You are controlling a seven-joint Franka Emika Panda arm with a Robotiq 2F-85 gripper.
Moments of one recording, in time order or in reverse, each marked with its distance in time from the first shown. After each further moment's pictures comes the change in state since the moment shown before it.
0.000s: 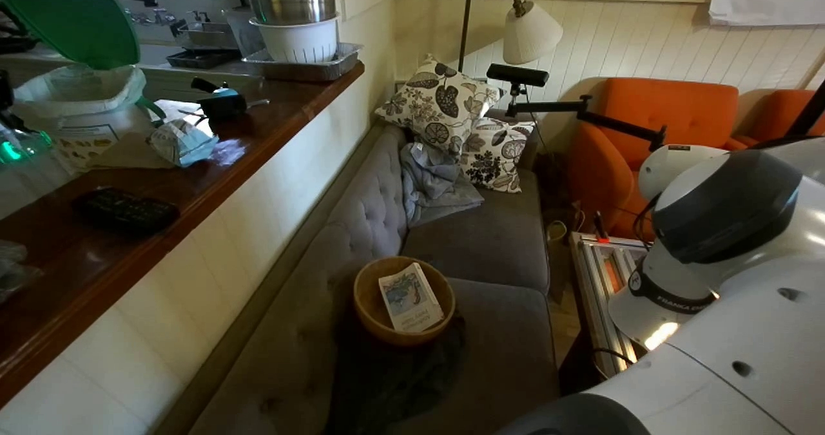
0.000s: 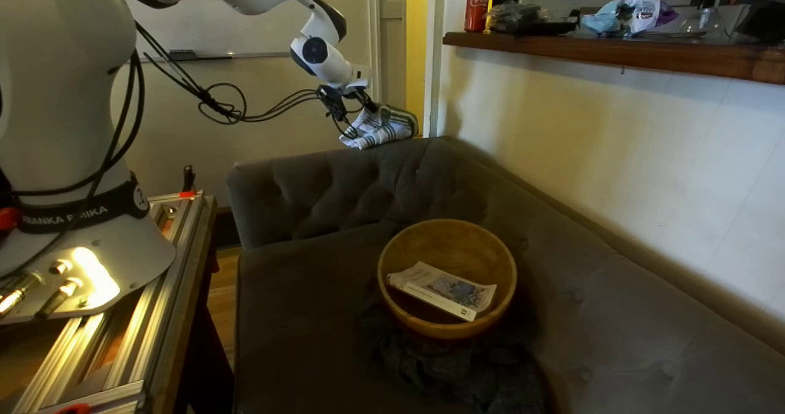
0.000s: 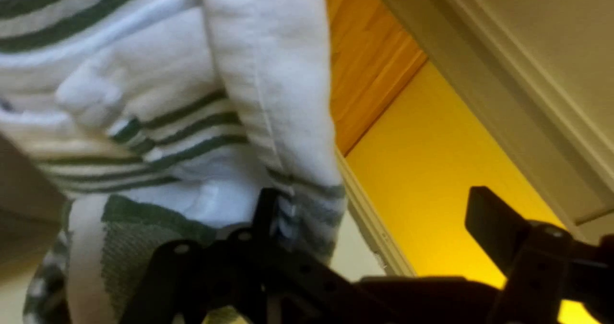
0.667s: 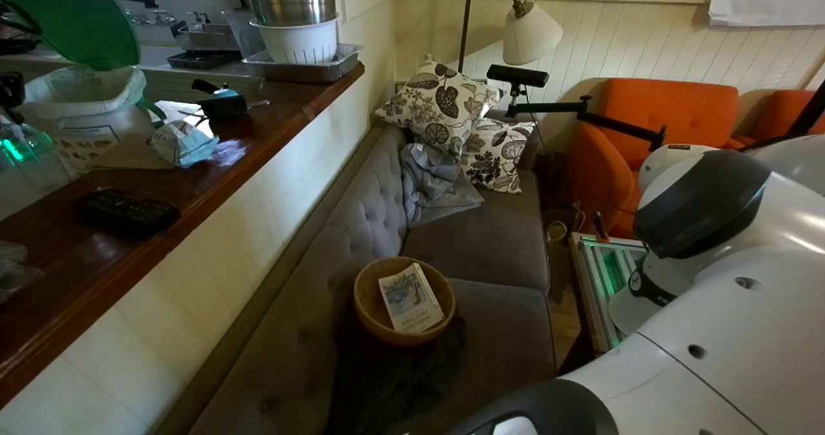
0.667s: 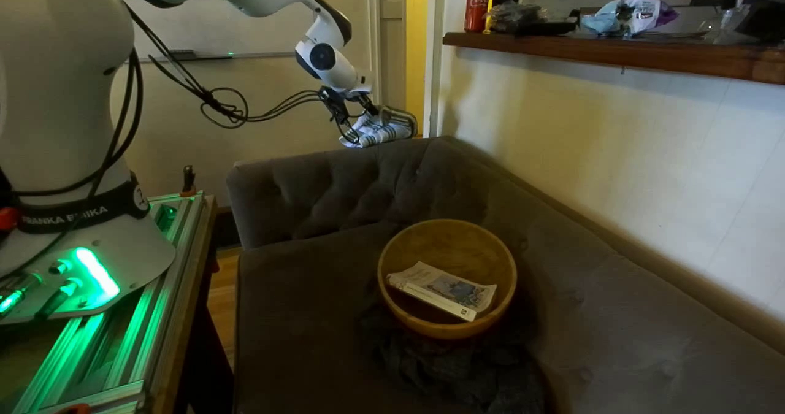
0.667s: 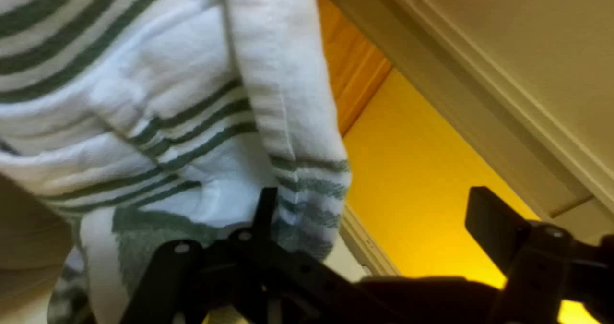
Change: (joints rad) arm -0.051 0.000 0.047 0.001 -0.027 -0.072 0.024
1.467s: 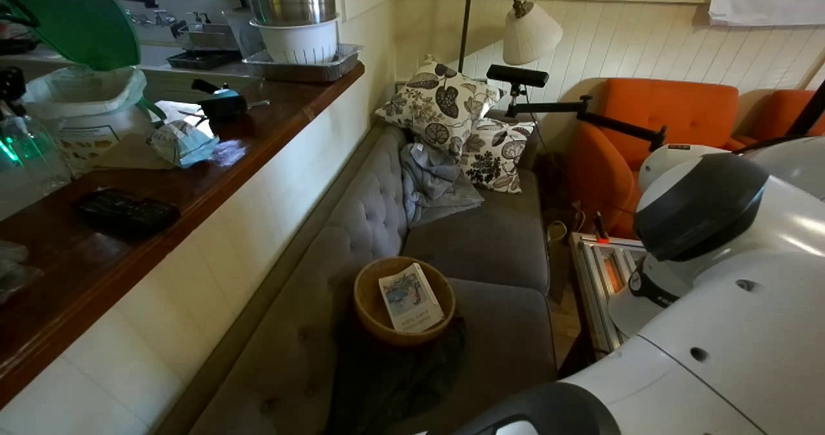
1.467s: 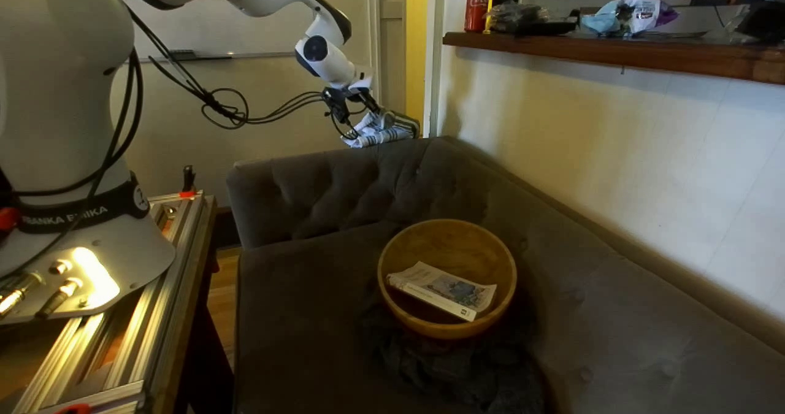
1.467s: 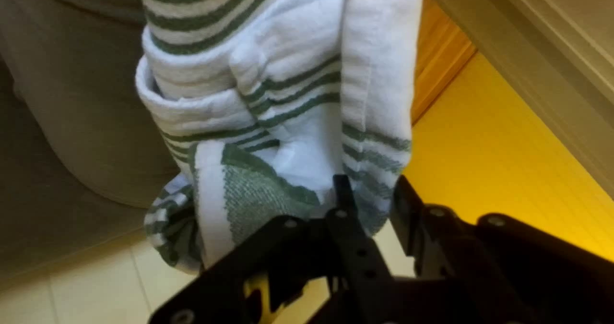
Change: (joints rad) arm 0.000 0.010 -0.002 0.026 0.000 0.203 -0.001
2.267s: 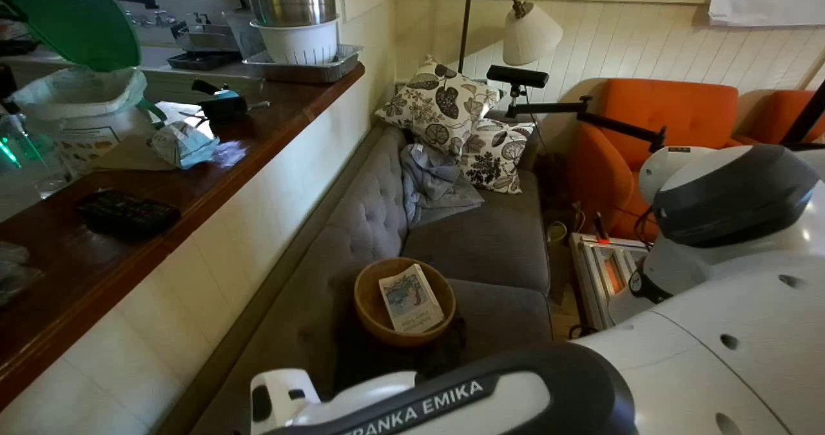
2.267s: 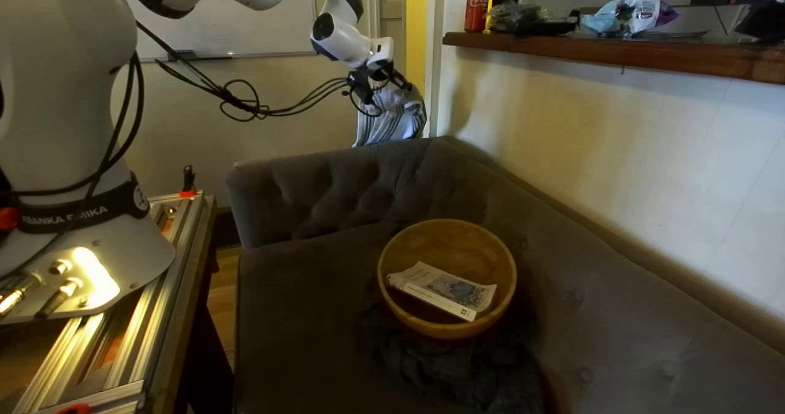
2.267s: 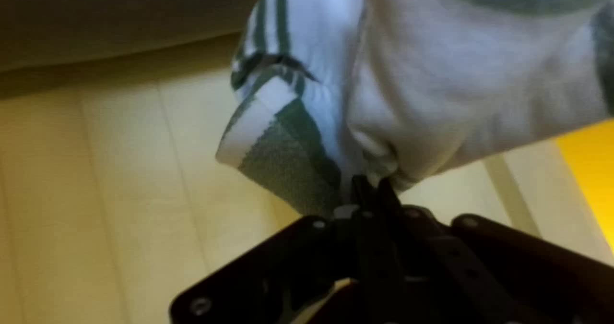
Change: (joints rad) arm 0.077 0.037 -0.290 0.023 0.047 0.125 0.046
